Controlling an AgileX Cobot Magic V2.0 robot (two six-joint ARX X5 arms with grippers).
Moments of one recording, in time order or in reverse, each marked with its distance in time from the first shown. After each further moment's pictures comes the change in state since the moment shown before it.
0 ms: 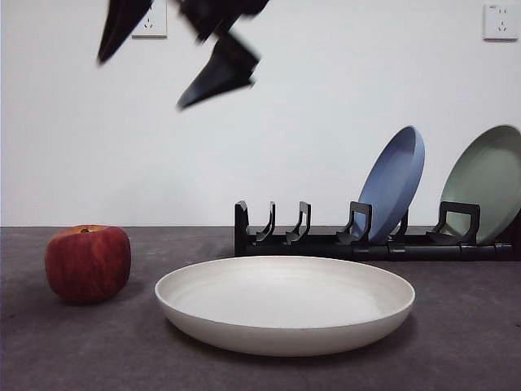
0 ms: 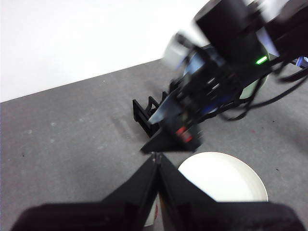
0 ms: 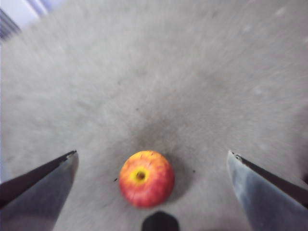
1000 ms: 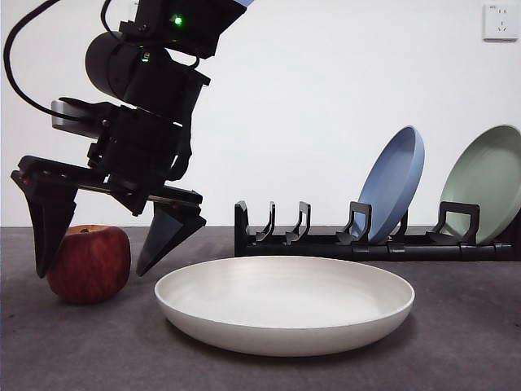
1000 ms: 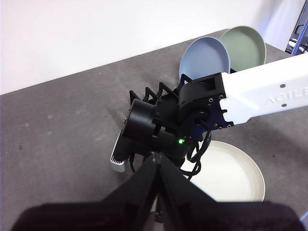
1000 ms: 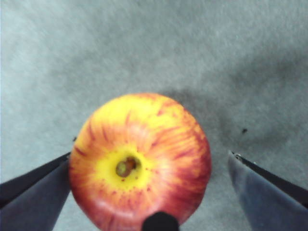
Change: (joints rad) left arm 0.000 -0.020 0.000 -0.051 0.029 0.000; right arm 0.110 0.422 0.207 -0.199 0.109 -0.017
